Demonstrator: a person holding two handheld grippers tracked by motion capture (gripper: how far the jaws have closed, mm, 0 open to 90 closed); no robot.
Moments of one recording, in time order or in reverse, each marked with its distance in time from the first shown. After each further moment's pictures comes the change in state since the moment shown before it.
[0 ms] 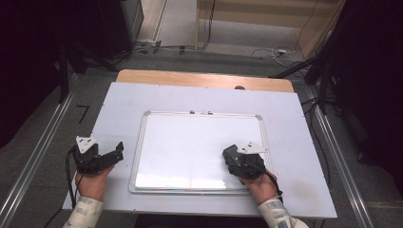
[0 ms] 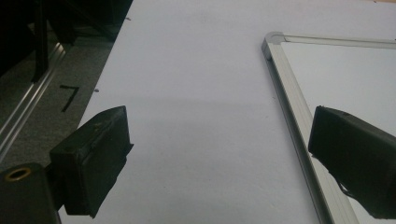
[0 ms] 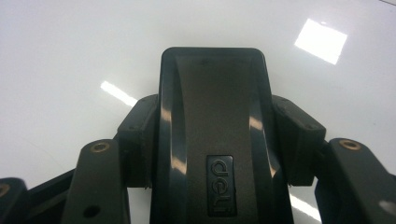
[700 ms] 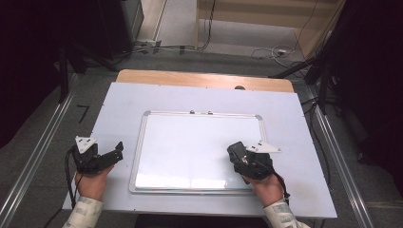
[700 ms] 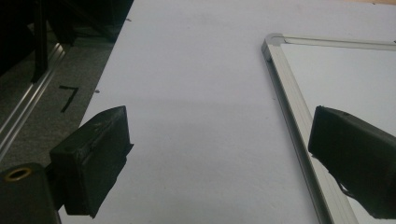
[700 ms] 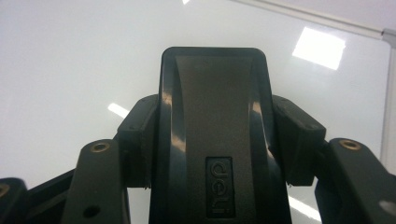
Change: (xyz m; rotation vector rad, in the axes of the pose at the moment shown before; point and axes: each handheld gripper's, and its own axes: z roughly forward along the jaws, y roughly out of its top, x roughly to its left) left arm 0.001 0.000 0.000 -0.003 -0.004 -0.002; right arm -0.004 0.009 -0.033 -0.075 0.013 0.072
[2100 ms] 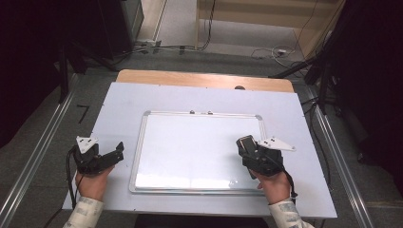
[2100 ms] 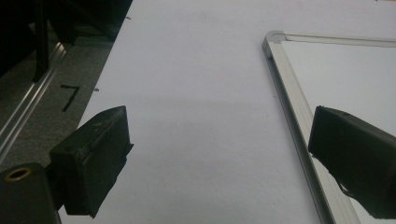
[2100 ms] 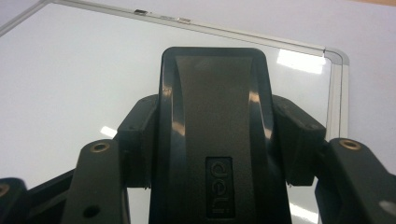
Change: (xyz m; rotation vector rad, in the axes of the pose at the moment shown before) left arm -0.001 -0.001 0.000 0.004 0.006 0.004; right arm -0.017 0.009 -0.016 -0.065 -0.060 0.076
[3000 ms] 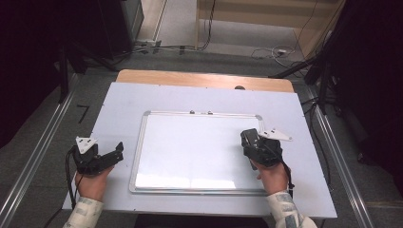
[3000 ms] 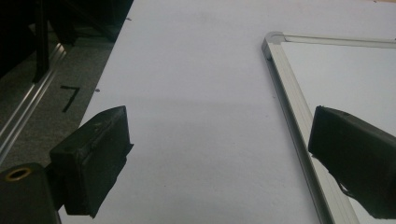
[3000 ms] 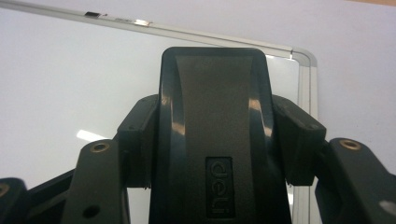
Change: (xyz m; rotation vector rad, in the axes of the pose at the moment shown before) left arm 0.000 0.000 -0.001 0.000 -0.001 0.002; right arm -0.014 0.013 0.024 0.020 -0.108 0.043
